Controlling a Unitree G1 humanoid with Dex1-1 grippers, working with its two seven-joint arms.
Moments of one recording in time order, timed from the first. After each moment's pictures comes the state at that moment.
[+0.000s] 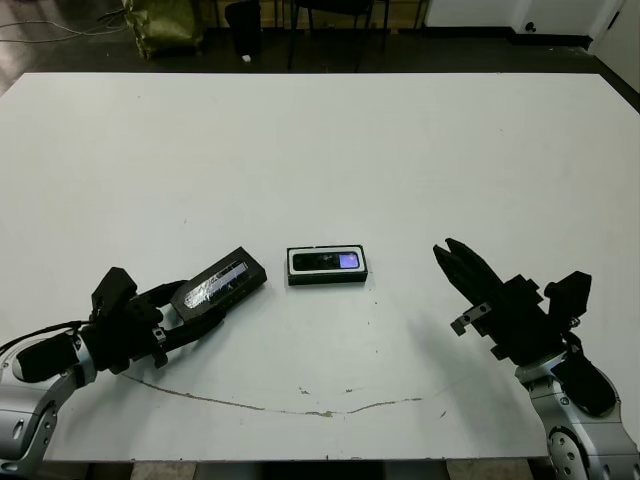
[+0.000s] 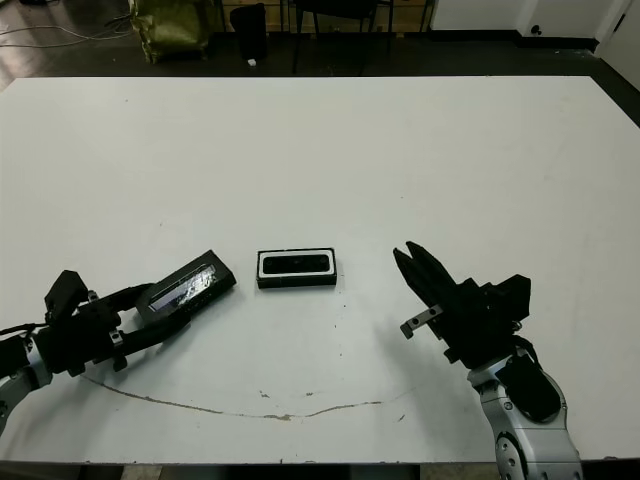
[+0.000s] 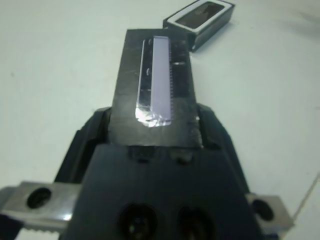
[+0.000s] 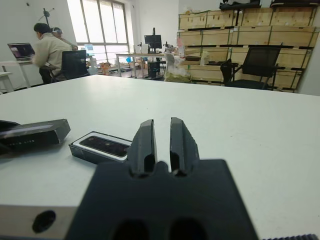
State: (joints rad) left arm 0.07 0.66 0.06 -0.08 -0.36 0.18 -0.86; right arm 0.14 -0.32 -0.05 -0.30 0.36 0.02 0.50
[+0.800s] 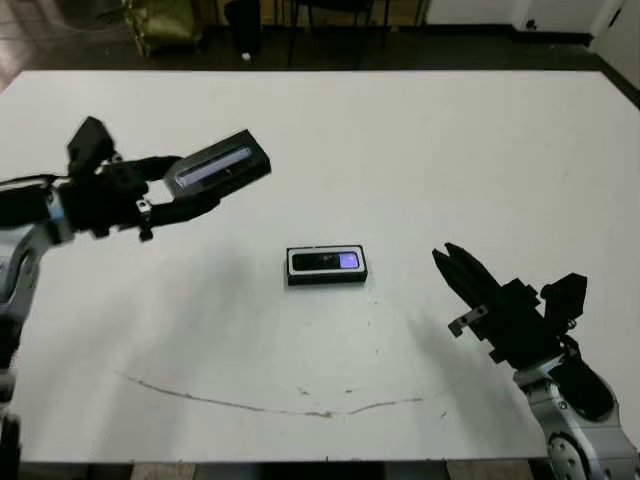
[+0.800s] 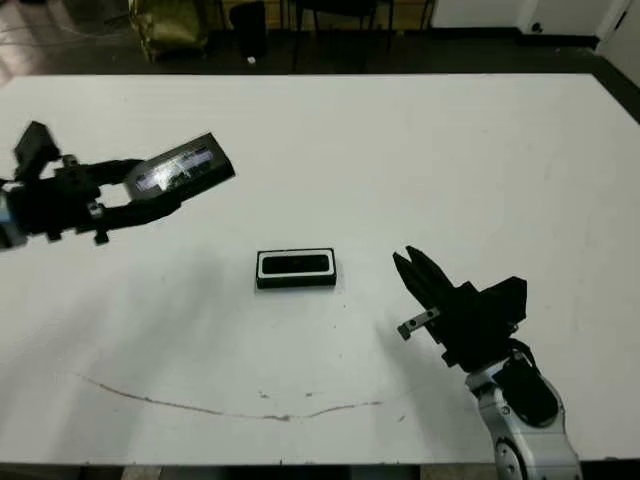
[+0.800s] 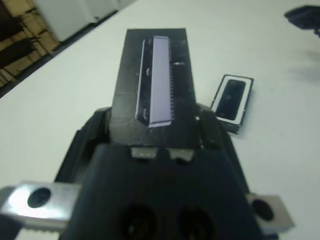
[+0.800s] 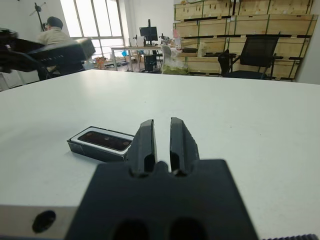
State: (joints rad) left arm -0.63 0.72 -0.07 0.38 -0.26 0.16 -1.11; right arm 0.16 -0.32 -0.04 -0.34 0.35 0.07 0.46
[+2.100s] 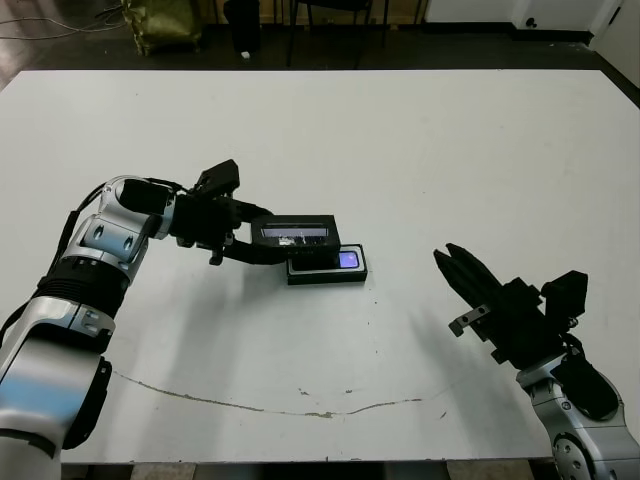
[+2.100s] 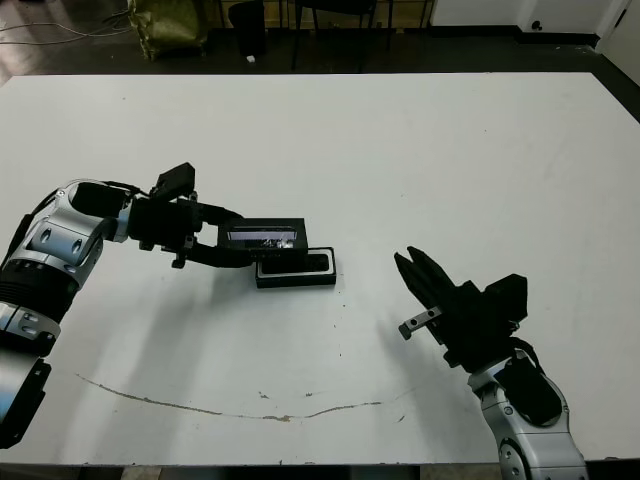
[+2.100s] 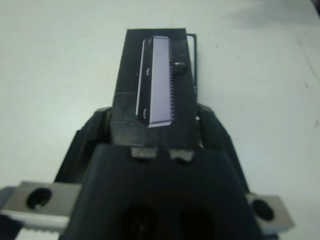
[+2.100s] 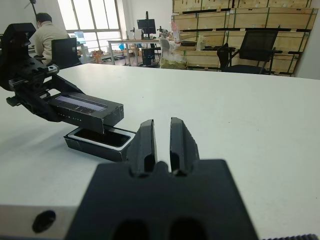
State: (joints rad) left arm -0.79 0.52 -0.25 0.69 -0.11 0.06 -1.37; right arm 0.16 -0.33 -0.05 -0.37 0.35 0.13 0.45
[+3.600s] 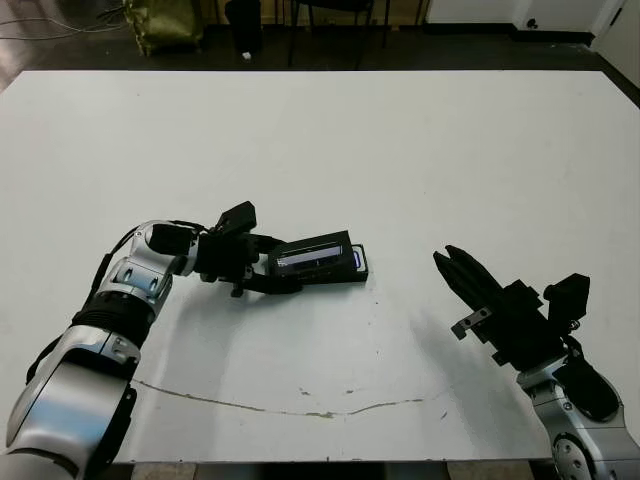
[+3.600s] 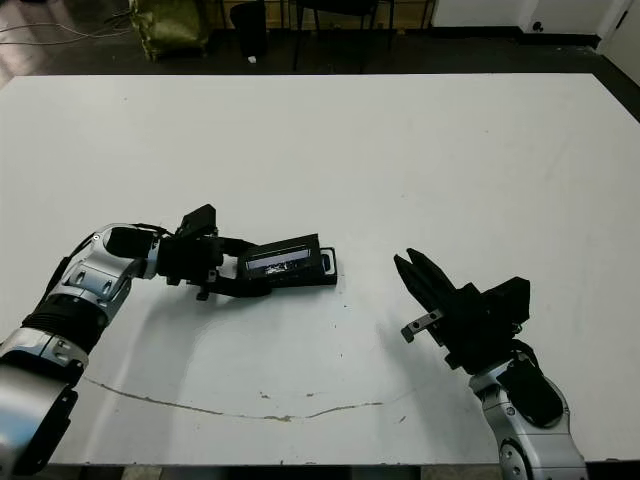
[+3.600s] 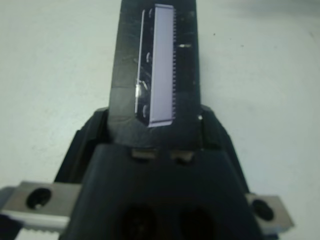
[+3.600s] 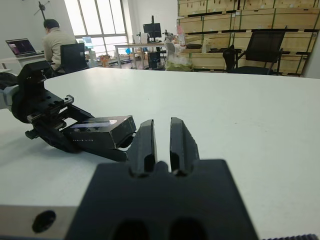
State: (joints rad) left arm -0.70 0.40 -0.27 0.80 -0.07 -0.11 -1.28; right arm 0.16 -0.33 -0.06 -0.33 0.38 0.09 0.49
